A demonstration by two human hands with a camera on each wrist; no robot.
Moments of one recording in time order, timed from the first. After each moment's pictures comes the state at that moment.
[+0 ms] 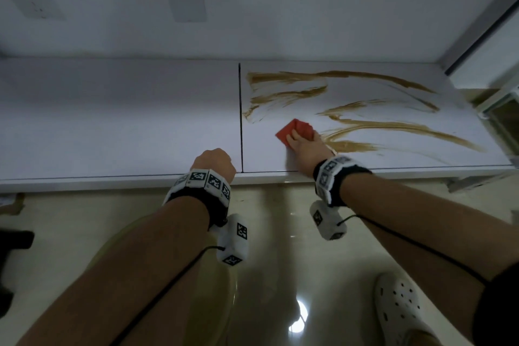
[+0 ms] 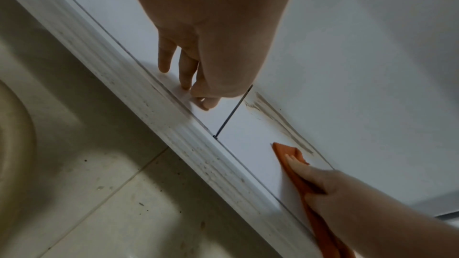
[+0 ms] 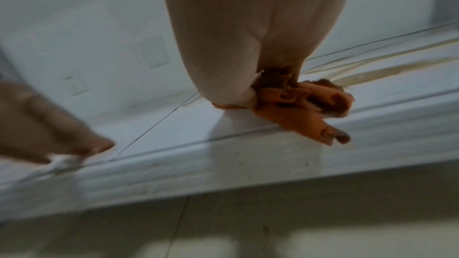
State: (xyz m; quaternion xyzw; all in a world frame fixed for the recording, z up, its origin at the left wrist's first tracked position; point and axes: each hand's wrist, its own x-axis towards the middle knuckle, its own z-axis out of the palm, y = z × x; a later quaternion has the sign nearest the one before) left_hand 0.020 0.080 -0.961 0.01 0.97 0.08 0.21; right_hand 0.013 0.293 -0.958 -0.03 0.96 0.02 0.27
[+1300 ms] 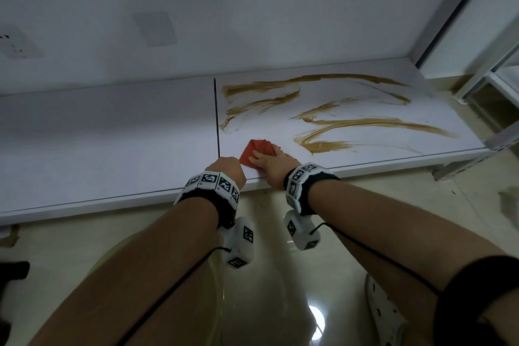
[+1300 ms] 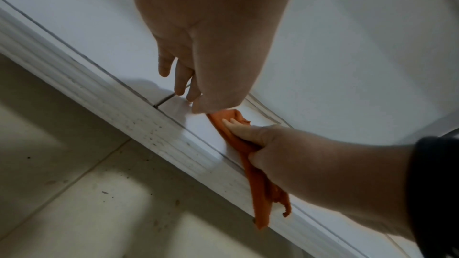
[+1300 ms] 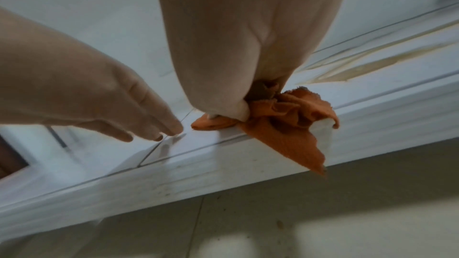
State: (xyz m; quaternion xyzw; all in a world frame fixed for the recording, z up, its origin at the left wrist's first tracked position) left_hand 0.027 0.156 -0.945 0.07 0.97 0.02 0.23; right_hand 0.044 0.288 -0.933 -0.10 0.94 -0.05 0.32
